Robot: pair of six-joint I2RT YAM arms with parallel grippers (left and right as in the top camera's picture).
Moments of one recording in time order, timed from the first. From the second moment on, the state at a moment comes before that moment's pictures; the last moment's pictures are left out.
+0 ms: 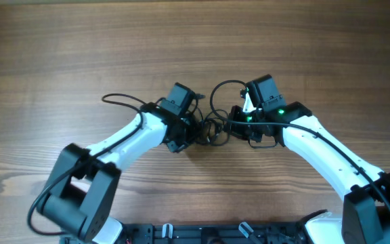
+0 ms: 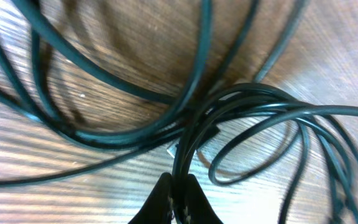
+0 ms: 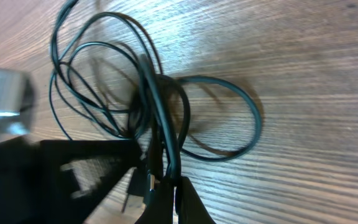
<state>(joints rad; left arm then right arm) -0.52 1.70 0.96 -0.57 0.29 -1.08 0.42 1.54 0.92 -0.55 -0.40 0.74</state>
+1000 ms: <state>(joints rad) -0.28 1.36 0.96 -0.41 0.66 -0.88 0.39 1.54 0.92 -0.31 -0.70 0.60</state>
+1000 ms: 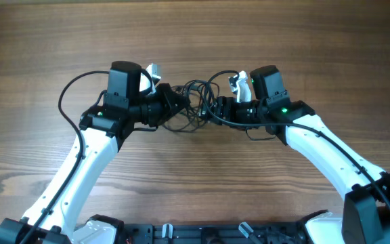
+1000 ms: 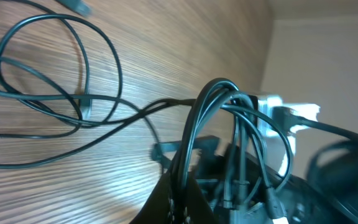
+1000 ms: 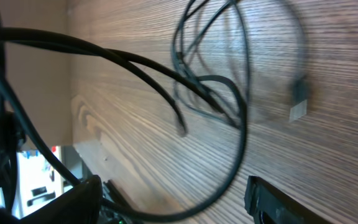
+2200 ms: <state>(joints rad) -0.14 1.36 0.96 -0.38 1.12 -0.81 0.39 1.54 0.92 -0.46 -0.33 0.83</state>
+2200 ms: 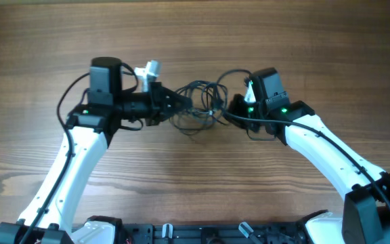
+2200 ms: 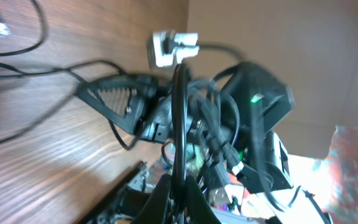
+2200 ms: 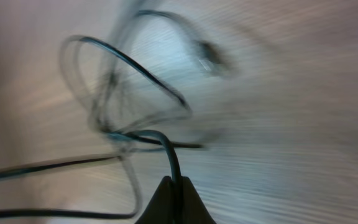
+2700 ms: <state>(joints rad) 0.01 1.36 0.96 -0.78 0.54 -0.65 0.40 1.54 0.92 -0.62 -0.09 0.86</state>
